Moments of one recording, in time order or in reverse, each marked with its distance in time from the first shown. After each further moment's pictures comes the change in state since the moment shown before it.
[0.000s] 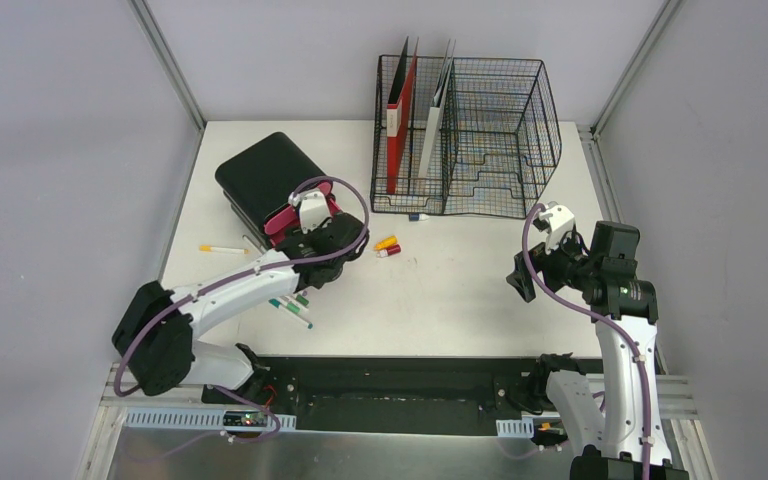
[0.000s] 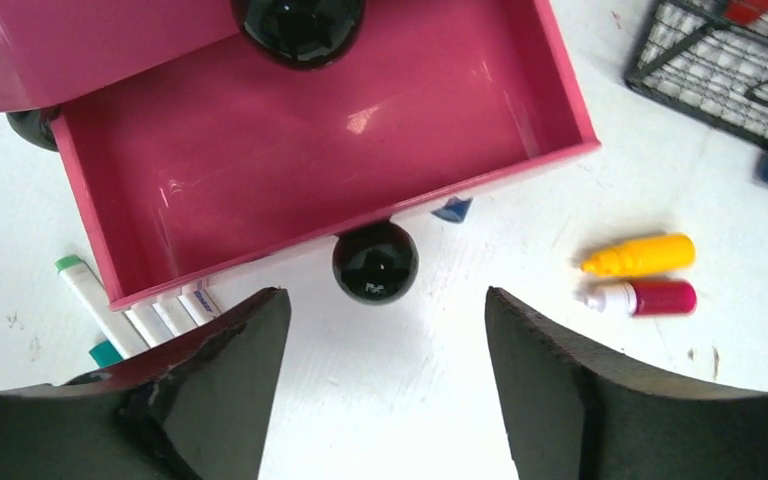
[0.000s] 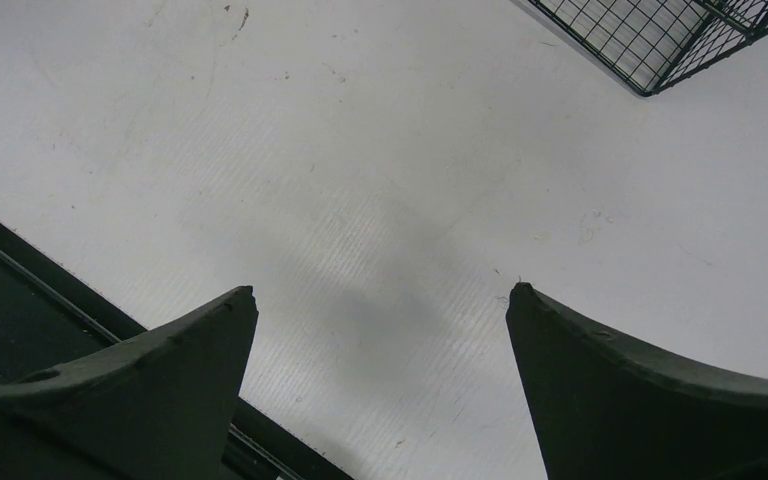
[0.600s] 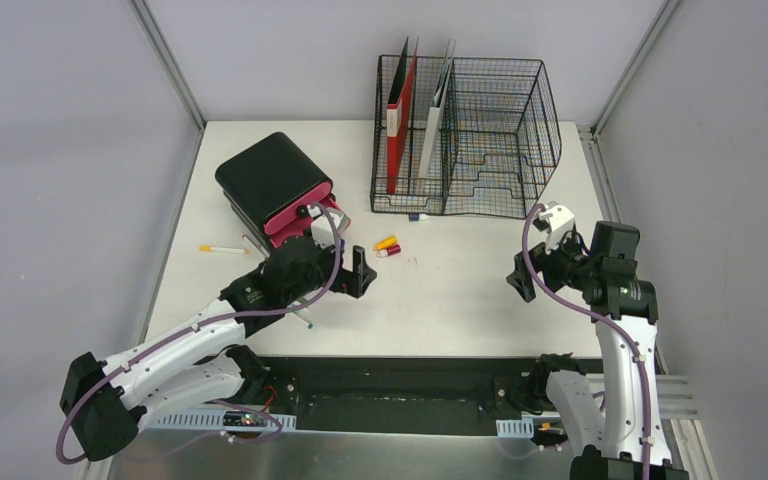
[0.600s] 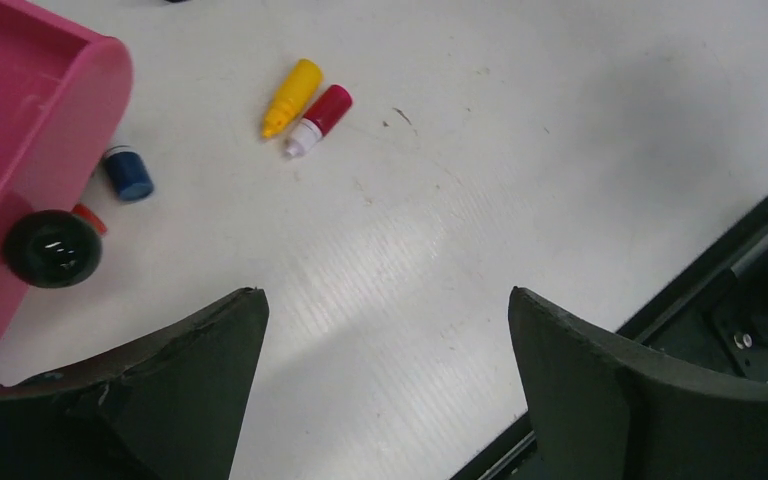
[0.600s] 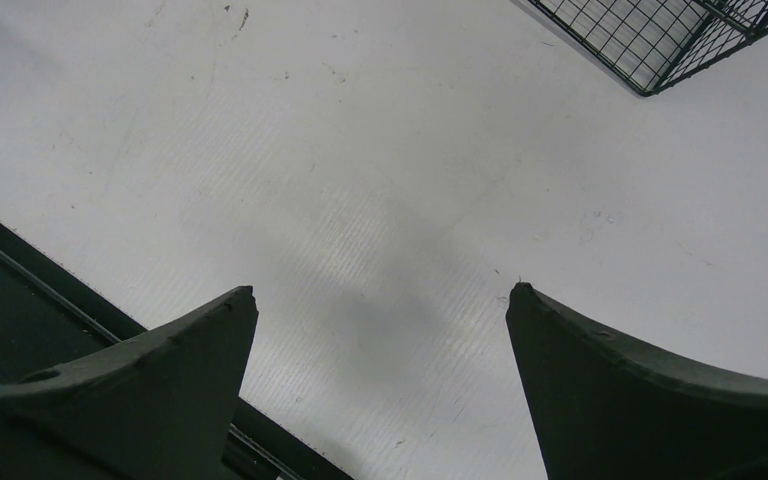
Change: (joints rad) left arm 0.000 -0.476 -0.290 0.378 0.707 0.536; right arm 0.000 0.000 0.000 0.000 0.000 0.000
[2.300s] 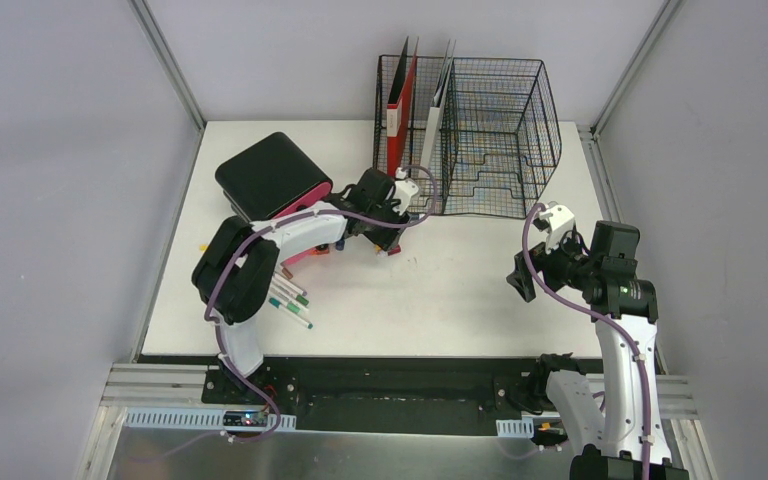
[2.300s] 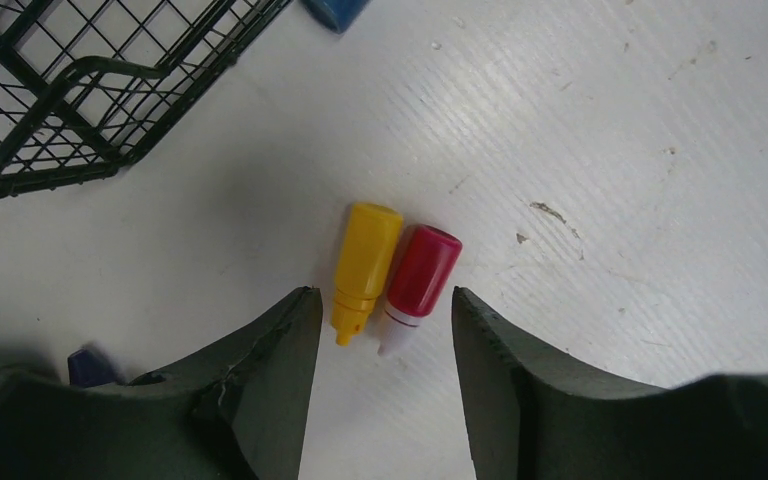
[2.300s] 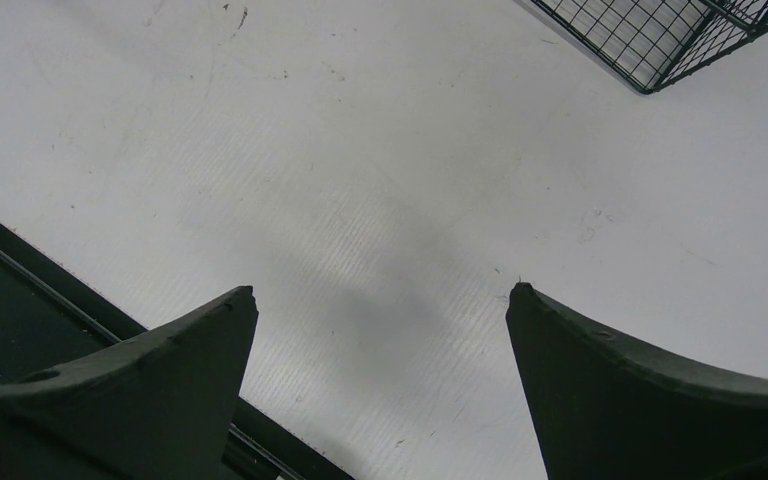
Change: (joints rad) left arm 0.128 0.941 0.626 -0.107 0.220 0.451; right arm -0.003 0.004 0.000 0.000 0.000 0.000
